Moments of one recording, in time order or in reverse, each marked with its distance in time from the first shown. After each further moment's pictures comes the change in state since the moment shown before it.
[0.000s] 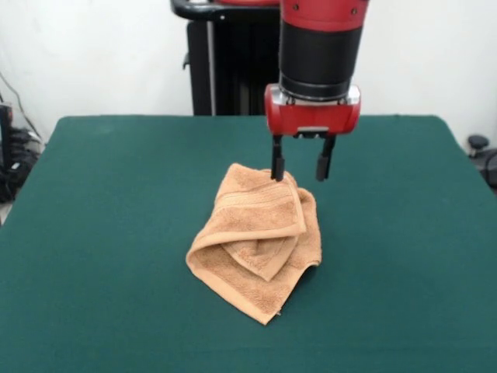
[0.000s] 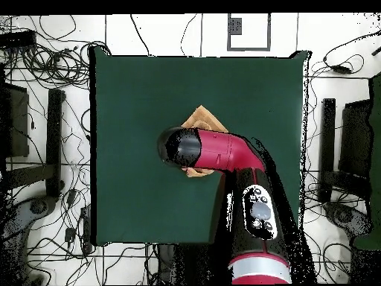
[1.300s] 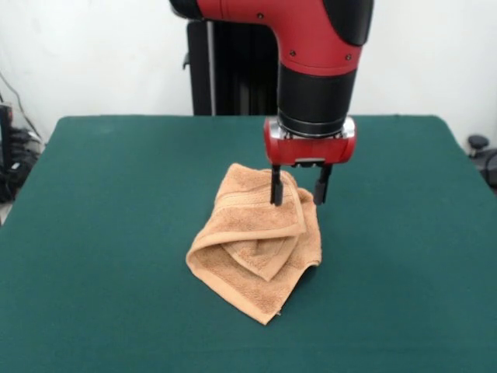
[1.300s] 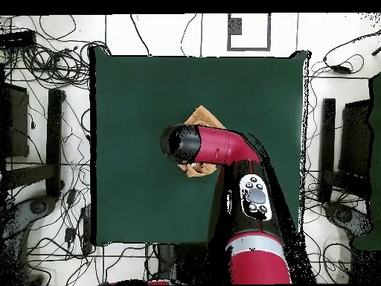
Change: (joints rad) arm 0.000 0.084 0.000 -0.052 0.000 0.000 0.000
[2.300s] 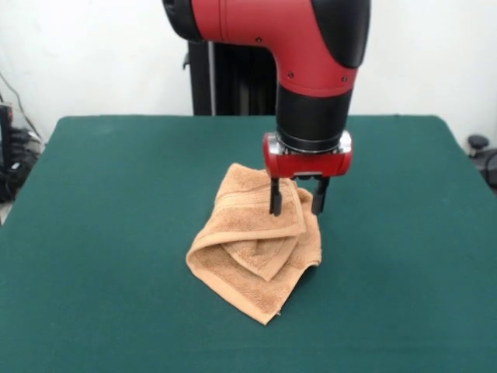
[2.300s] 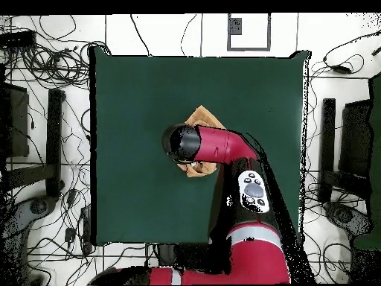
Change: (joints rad) arm -0.002 0.050 0.000 -0.022 0.000 0.000 0.000
